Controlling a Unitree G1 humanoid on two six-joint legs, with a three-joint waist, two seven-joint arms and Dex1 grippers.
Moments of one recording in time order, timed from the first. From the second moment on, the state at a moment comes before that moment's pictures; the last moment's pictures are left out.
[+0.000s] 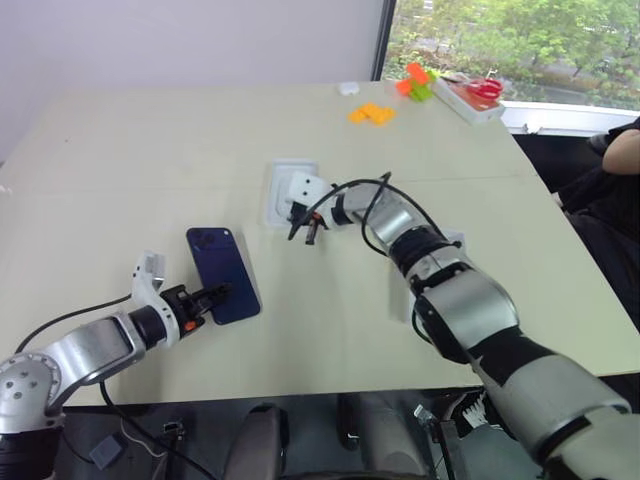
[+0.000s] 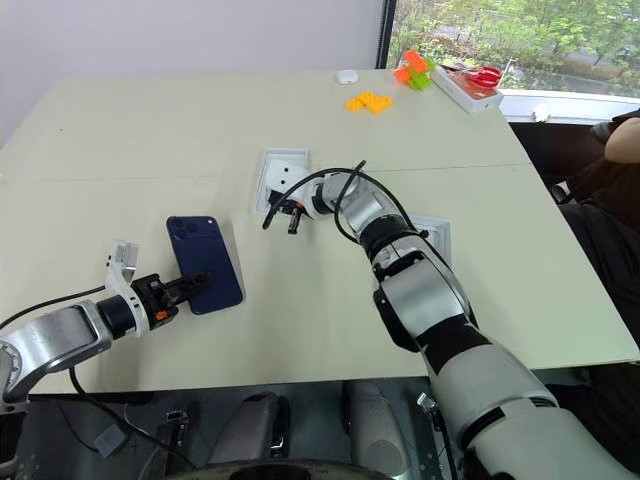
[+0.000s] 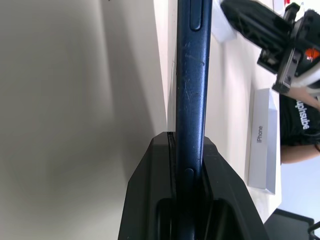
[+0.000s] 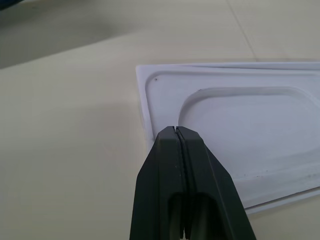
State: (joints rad) left arm 0.04 0.74 0.30 -0.26 -1.95 0.95 0.33; right arm -1.23 -0.09 0.29 1.16 -0.25 -0.03 0.90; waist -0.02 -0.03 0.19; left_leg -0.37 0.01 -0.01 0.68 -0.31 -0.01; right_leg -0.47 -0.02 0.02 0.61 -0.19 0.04
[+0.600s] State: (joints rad) left arm 0.02 0.74 0.29 -0.25 -1.95 0.95 0.33; right arm -1.26 -0.08 0.27 1.18 -0.26 -0.01 0.76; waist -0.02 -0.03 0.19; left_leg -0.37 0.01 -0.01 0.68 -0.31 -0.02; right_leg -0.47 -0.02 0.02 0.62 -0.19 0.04
